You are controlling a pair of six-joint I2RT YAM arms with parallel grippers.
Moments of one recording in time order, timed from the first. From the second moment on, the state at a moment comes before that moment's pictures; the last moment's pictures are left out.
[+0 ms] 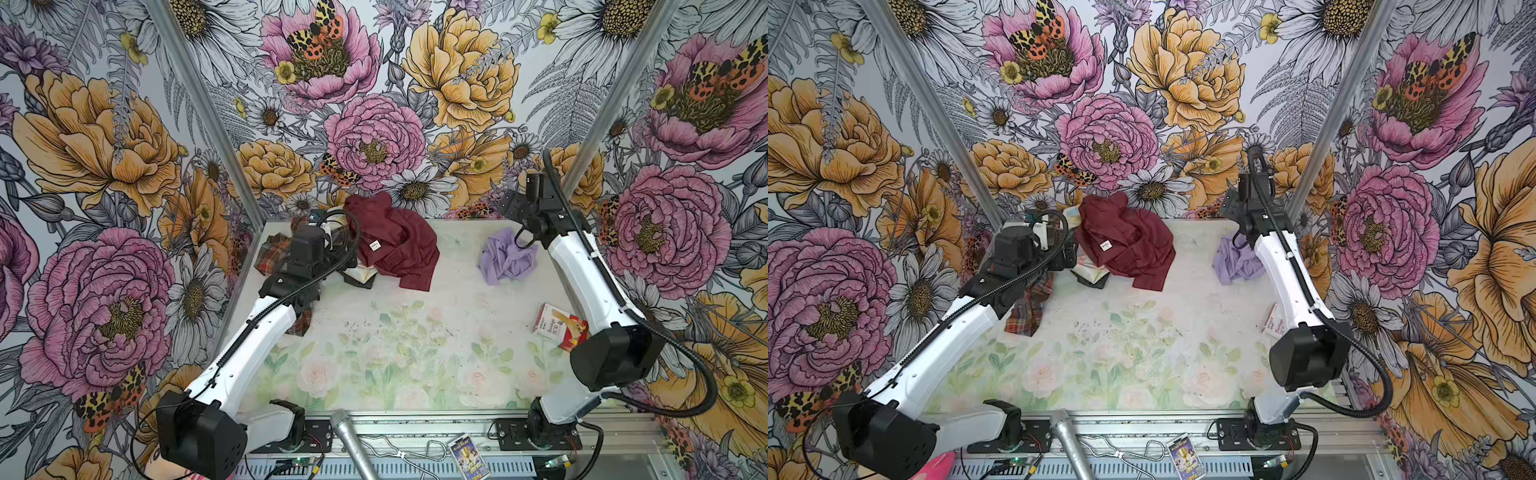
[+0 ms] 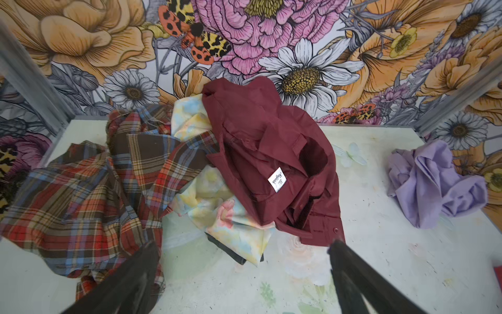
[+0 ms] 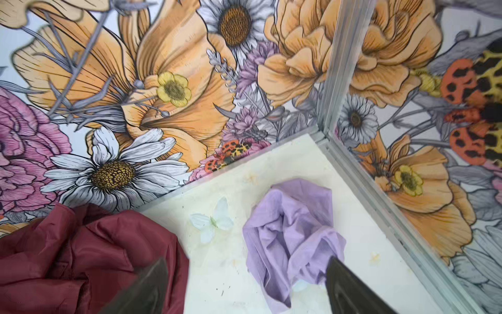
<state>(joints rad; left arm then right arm) -0.33 1.21 1.13 -0.34 -0.16 -0.22 0.10 1.59 1.69 -0.66 0.29 0.40</state>
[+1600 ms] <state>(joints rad) -0.04 1.41 0.48 0.59 -0.31 -0.10 0.10 1.14 0.24 0.66 0.33 0.03</state>
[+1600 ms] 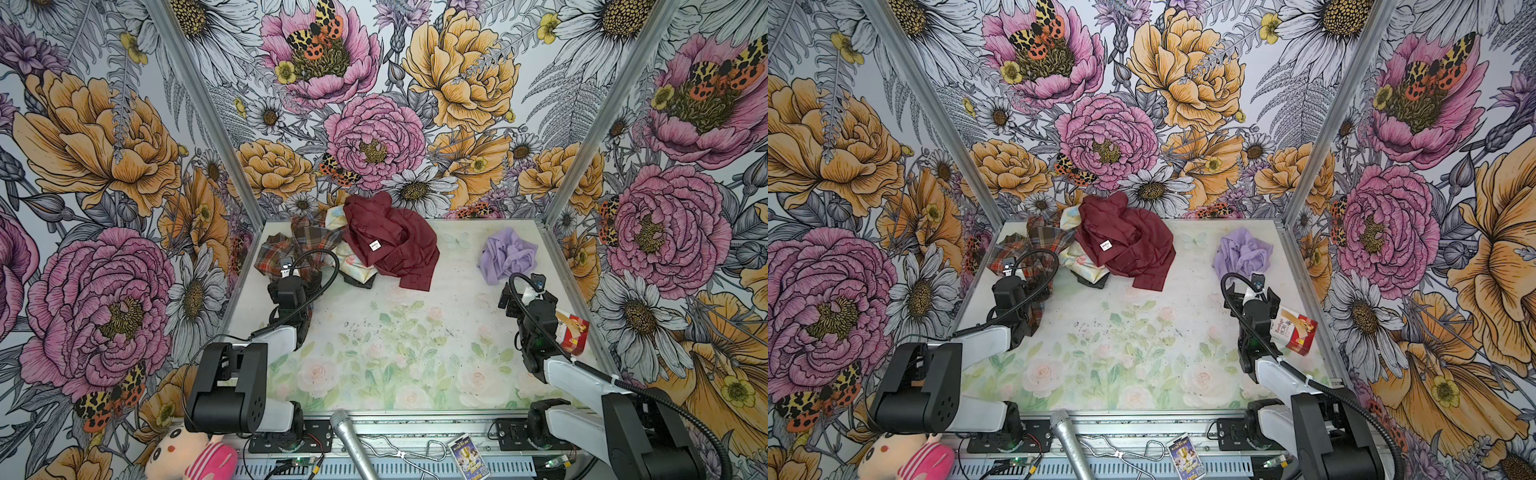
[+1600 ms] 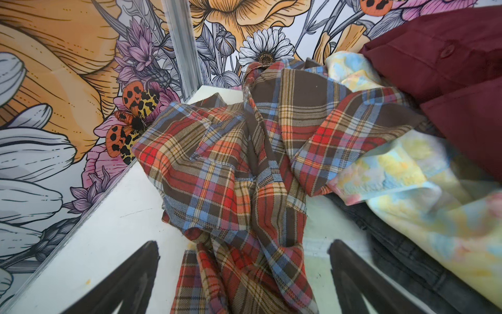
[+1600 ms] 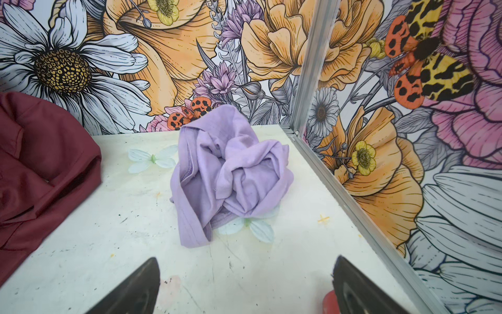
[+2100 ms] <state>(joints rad) 0.00 1.56 0.36 0.92 -0.22 -0.09 0.01 1.54 0.23 1.07 0.24 -0.01</state>
